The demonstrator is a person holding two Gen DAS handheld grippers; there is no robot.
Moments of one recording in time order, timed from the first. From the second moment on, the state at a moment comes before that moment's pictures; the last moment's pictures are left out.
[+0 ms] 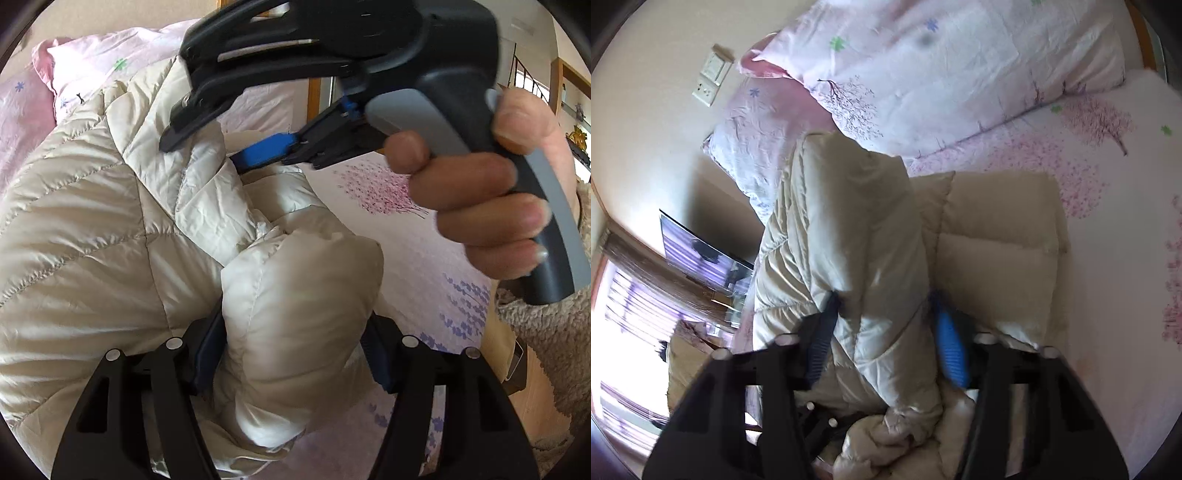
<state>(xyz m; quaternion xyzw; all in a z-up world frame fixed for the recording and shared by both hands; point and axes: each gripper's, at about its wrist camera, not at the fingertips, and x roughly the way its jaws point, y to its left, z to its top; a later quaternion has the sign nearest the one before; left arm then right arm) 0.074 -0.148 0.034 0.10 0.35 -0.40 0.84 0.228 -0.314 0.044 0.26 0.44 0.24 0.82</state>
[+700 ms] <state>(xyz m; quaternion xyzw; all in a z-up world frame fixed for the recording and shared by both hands) 0.151 -0.001 0.094 0.02 0.37 -0.27 0.89 0.213 -0.327 0.046 0.26 0.42 0.23 0.84</state>
